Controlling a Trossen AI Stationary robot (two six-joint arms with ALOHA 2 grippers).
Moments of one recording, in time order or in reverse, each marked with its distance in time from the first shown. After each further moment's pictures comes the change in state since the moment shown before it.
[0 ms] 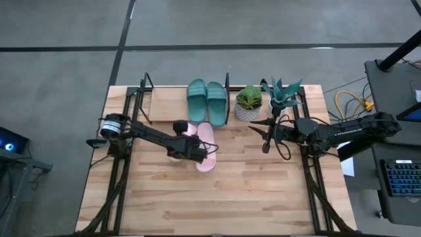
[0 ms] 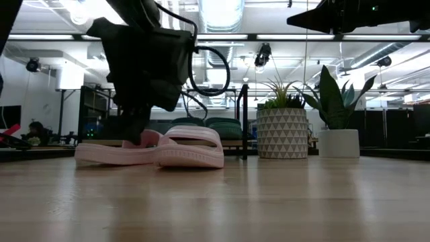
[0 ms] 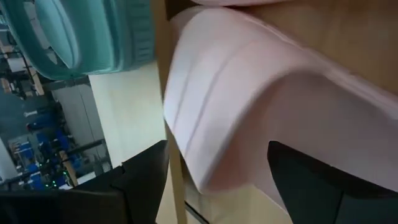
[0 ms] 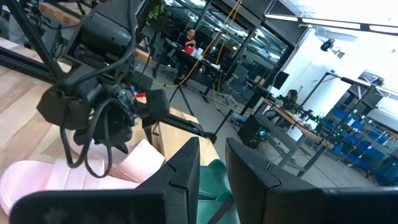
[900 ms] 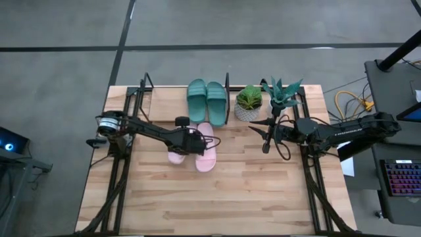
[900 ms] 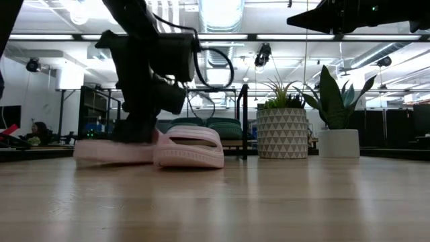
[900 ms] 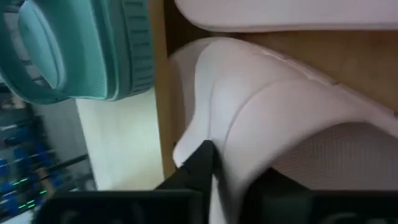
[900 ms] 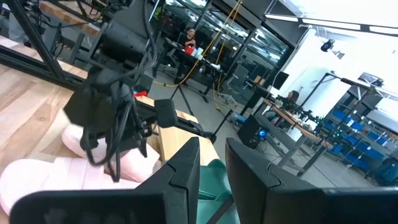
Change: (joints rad) left arm 0.073 -0.047 -0.060 0.192 0.047 0.157; right arm 0.000 0.000 0.000 -0.002 0.000 -0.006
